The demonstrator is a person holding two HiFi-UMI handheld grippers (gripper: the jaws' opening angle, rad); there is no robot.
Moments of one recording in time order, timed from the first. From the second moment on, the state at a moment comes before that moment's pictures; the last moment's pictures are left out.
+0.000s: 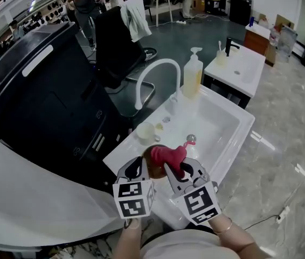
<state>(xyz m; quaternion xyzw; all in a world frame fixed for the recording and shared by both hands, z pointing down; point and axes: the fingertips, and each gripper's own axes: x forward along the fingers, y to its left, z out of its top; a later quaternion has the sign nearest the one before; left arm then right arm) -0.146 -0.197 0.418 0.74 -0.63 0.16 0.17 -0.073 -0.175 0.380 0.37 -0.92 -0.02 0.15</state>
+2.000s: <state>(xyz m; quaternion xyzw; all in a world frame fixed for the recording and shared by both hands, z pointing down) -0.164 -0.194 0.429 0.73 -0.63 0.10 0.24 -0.078 -0.166 0.455 0.36 -0.90 0.21 0.13</state>
